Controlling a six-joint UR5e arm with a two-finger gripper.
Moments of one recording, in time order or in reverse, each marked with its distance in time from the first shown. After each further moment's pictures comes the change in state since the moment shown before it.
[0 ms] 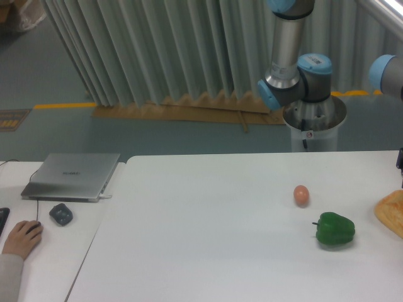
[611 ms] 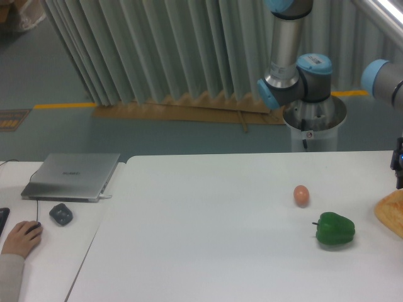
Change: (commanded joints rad) arm -0.049 -0.009 -0.081 0.003 0.106 -0.011
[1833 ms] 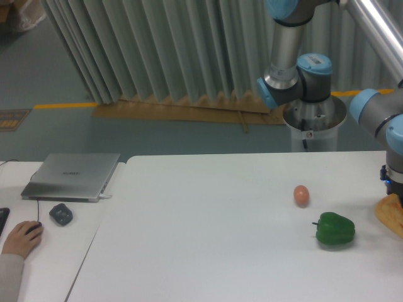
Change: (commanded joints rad) arm -0.012 -0.087 -0.049 0.031 0.129 -0.018
